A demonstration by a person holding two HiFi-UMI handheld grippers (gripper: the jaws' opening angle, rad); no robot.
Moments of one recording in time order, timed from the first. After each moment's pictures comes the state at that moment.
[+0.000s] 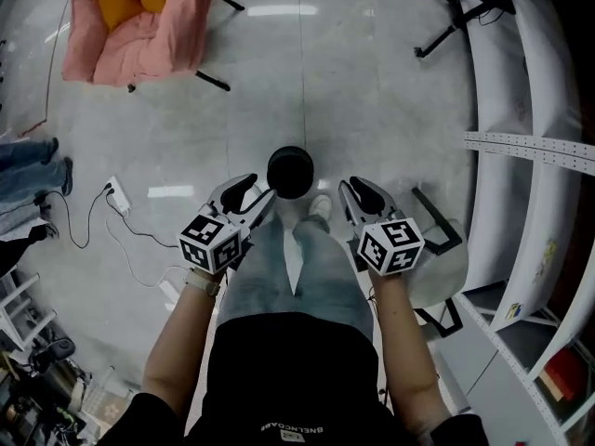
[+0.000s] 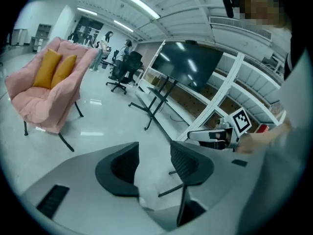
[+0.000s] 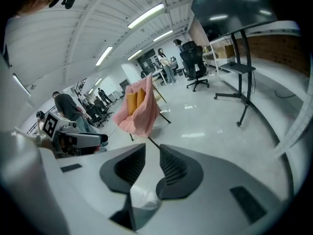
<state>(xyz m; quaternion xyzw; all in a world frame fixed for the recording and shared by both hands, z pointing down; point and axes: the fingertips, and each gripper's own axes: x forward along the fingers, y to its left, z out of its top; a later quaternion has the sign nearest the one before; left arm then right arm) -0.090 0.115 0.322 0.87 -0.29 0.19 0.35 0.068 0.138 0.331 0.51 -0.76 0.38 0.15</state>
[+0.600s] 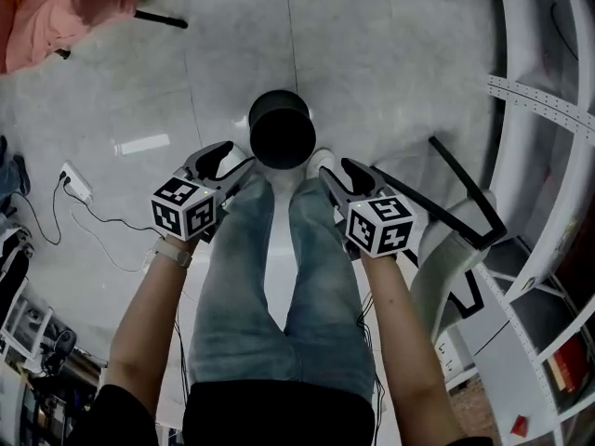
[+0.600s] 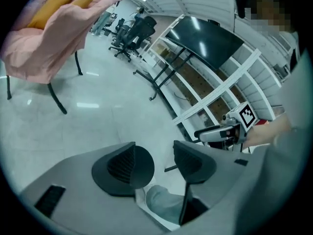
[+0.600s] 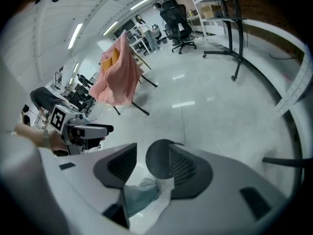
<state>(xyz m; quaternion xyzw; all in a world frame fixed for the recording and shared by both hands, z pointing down) -0.129 0.125 0.587 0.82 -0.21 0.28 0.45 0.026 0.185 0.573 0.48 -0.66 0.52 0.24</state>
